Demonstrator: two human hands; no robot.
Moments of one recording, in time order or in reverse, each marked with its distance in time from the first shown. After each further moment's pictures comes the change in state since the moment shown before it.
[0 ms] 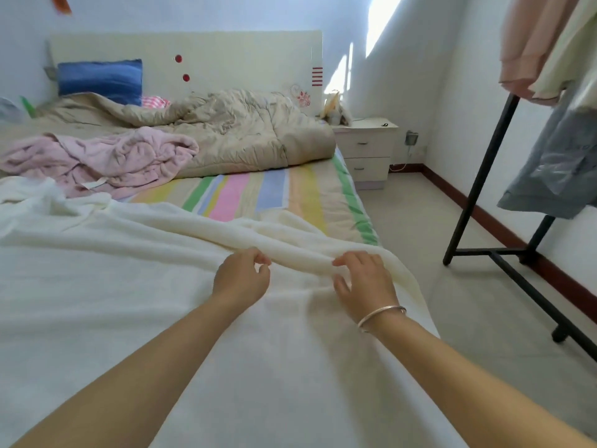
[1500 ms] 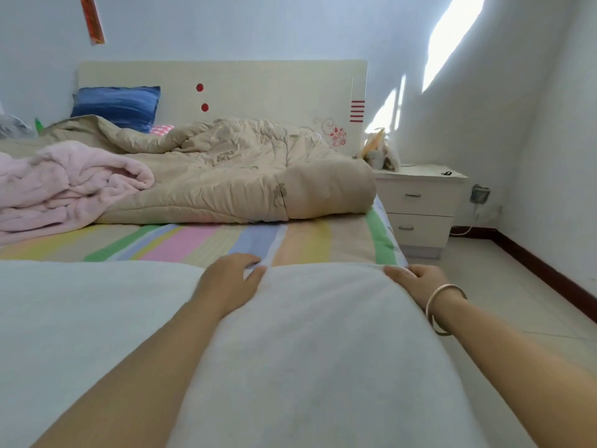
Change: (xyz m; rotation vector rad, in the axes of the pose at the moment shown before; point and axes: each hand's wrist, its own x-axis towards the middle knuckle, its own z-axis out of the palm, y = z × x) left_hand 0.445 -0.064 0.183 0.179 0.197 0.127; right_hand 0.465 0.234 0.181 0.578 -0.160 0.334
